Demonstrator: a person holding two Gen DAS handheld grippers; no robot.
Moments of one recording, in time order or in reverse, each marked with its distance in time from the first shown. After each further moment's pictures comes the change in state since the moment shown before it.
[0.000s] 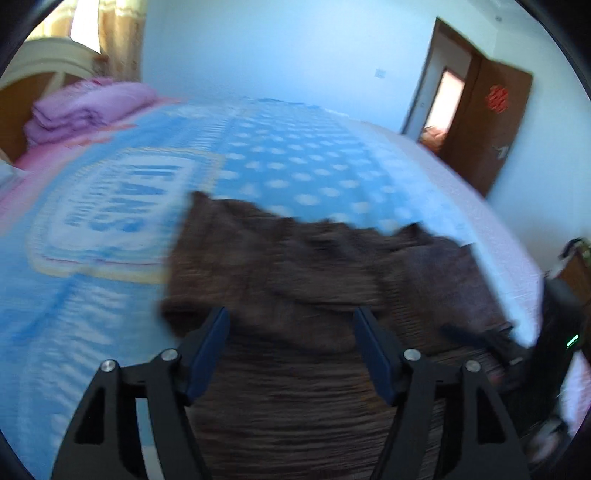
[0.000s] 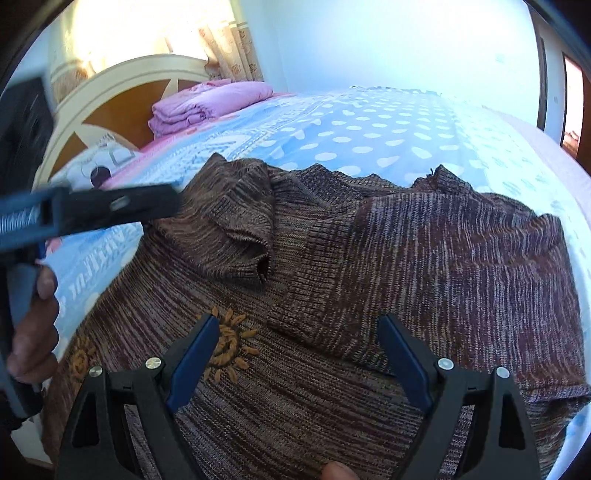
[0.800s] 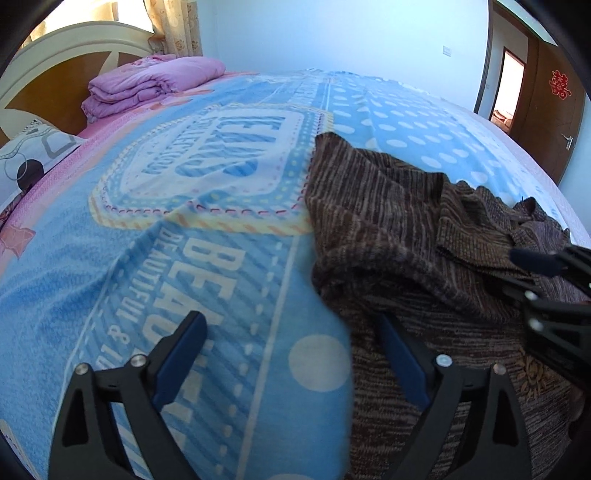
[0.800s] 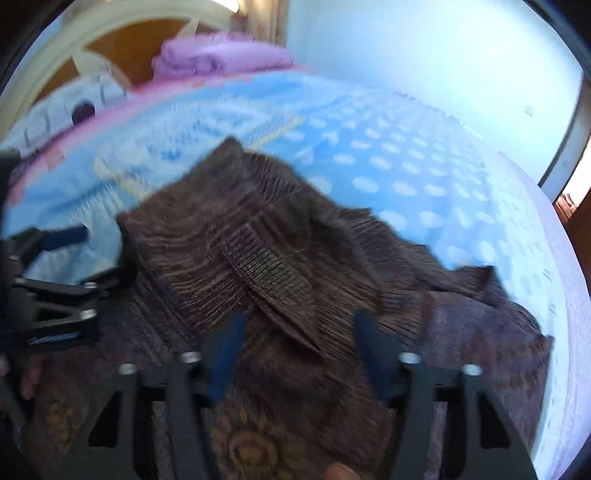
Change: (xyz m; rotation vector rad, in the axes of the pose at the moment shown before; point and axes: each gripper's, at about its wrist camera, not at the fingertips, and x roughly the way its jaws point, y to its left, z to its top) left arm 0.042 0.061 -0.022 -0.063 0.090 0.235; right arm 0.080 0.079 0.067 -0.297 0.166 -0.224
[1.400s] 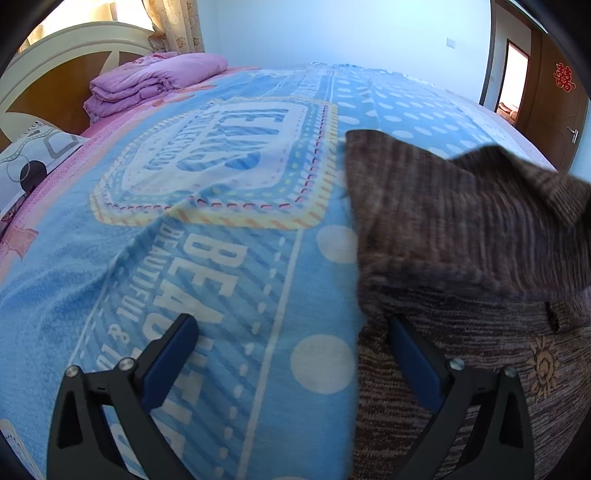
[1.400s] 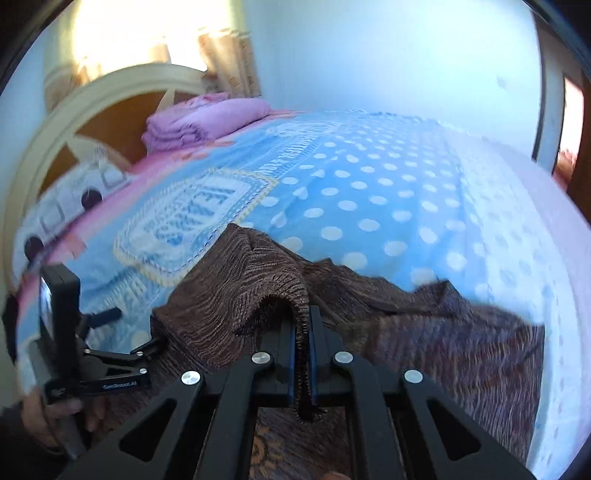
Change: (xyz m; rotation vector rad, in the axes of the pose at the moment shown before) left arm 0.005 -0.004 -0.001 0.009 0.021 0.034; right arm -0.073 -0.084 -0.006 0.301 -0.174 0.176
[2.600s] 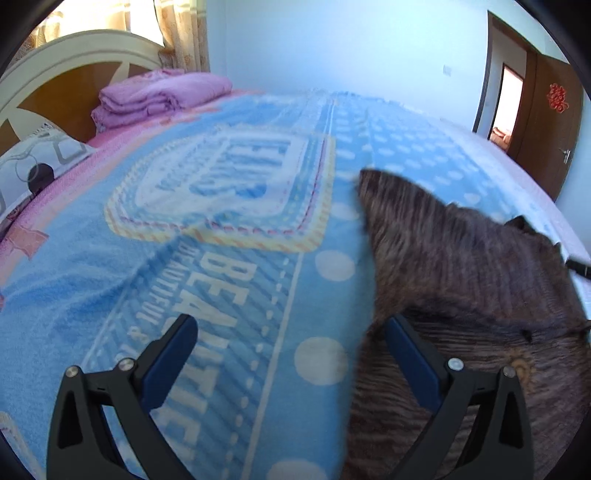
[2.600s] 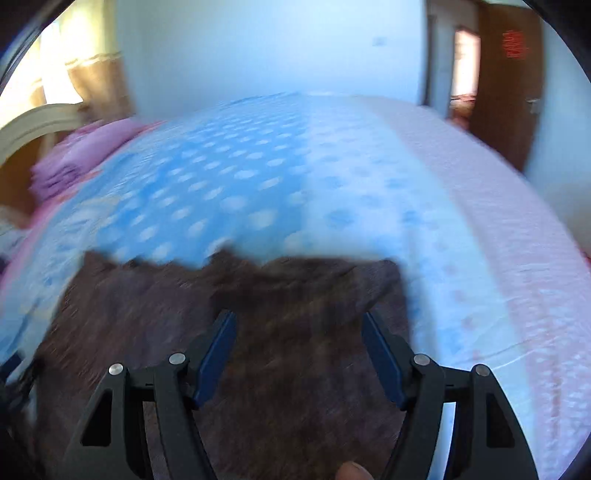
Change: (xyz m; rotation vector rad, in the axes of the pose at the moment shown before) left arm -0.036 0.011 -0.003 -0.042 -0.116 -0.041; right arm -0.022 -0.106 -0.040 0.202 0.034 -0.223
